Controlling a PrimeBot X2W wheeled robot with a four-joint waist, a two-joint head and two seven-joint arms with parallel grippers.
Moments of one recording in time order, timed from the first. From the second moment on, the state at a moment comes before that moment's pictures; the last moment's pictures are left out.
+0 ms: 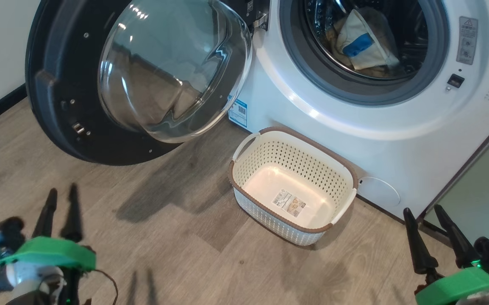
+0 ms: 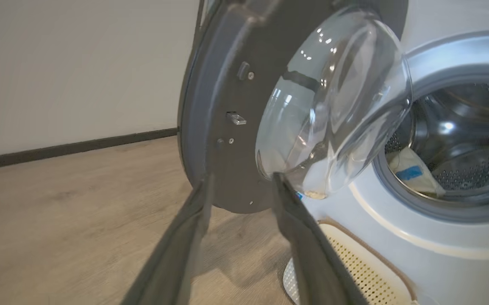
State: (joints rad) left arm -0.07 0.18 0.19 0.30 -0.42 -0.13 -0.25; right arm -0.01 -0.16 0.17 0.21 0.33 0.13 -0.26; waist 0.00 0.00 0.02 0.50
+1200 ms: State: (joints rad) left arm -0.57 0.49 0.55 0.91 -1.53 -0.13 0.03; right arm 0.00 -0.22 0.20 0.21 0.34 0.13 -0.26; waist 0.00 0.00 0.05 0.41
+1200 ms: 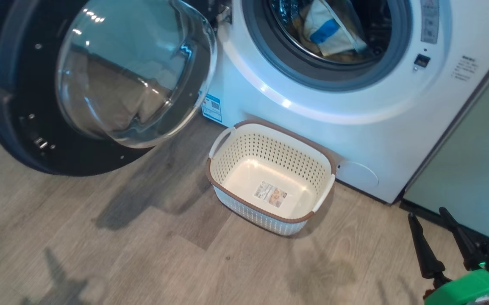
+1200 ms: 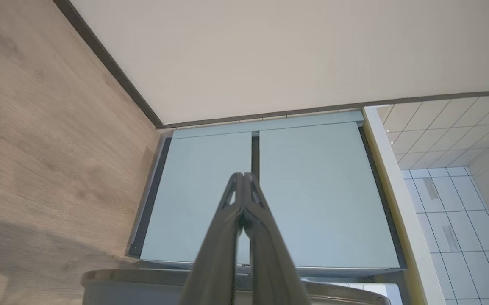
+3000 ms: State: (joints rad) left arm -1.01 0.63 0.19 1.14 -1.36 -0.12 0.55; right arm -0.08 -0.32 0.24 0.19 0.35 0.13 -0.26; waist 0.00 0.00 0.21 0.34
